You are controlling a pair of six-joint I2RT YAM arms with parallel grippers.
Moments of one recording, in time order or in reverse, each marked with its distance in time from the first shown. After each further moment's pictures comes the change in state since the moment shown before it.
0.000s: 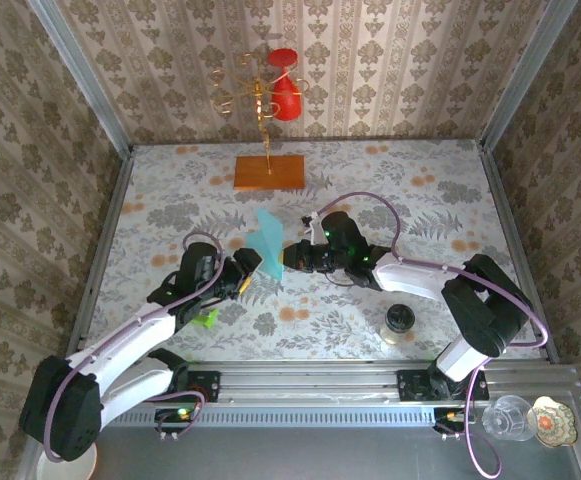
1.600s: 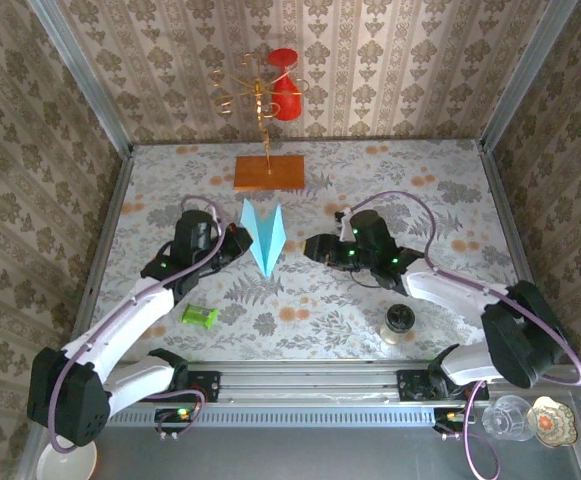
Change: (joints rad) left arm 0.055 0.103 0.313 -0.194 -0.049 0.408; right arm -0.114 -0.241 -0.097 -0.198 0.128 -0.031
